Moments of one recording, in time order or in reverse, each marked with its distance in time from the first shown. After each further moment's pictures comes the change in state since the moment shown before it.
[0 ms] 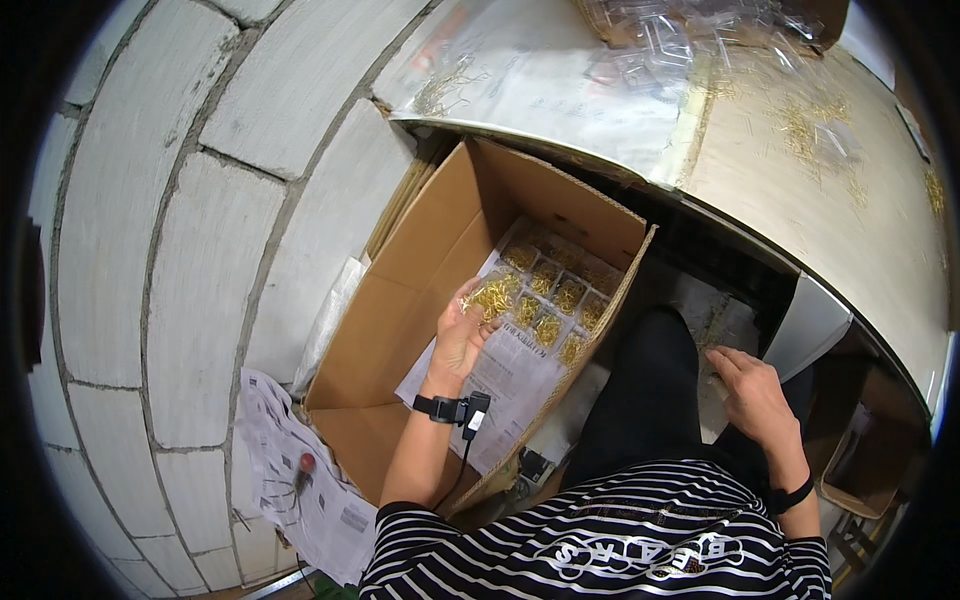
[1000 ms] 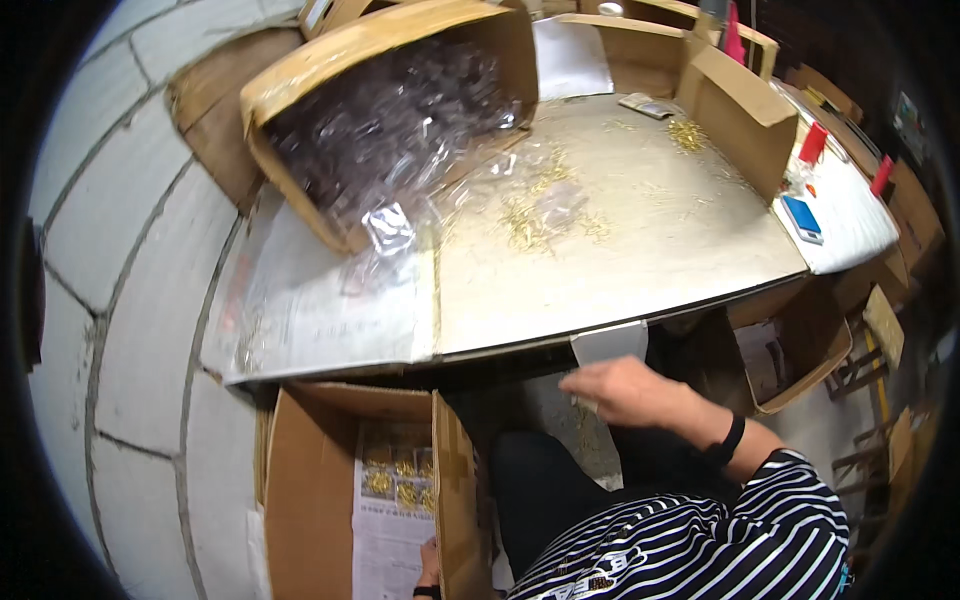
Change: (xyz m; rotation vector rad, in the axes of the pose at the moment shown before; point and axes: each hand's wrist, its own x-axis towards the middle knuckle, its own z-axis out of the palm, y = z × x) left_hand -0.030 -0.187 -0.122 0.927 0.018 -0.380; right_hand -0.014 0.049 -0.063 -0.113 0.247 -0.005
